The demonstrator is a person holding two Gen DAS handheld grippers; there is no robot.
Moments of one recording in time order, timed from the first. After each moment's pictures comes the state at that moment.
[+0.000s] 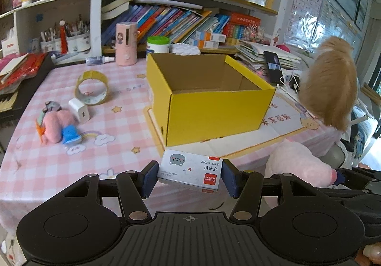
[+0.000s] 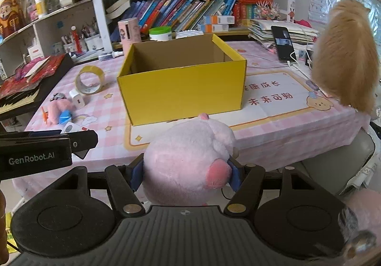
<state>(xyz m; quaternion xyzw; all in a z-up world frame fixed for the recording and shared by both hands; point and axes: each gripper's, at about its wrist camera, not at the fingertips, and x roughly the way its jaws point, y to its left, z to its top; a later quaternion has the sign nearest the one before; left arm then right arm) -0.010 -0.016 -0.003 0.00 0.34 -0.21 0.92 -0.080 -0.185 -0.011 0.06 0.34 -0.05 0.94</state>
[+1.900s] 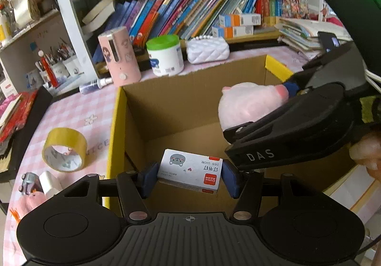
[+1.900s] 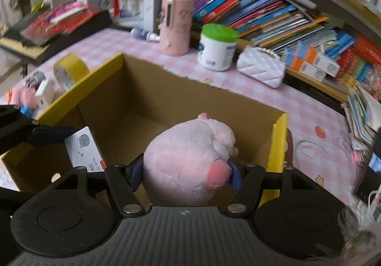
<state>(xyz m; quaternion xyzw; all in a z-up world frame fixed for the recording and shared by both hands) 0.178 -0.162 -0.029 0.11 0.37 -0.09 0.92 0.252 -0.272 -0.019 -0.14 0.39 0.19 0.89</state>
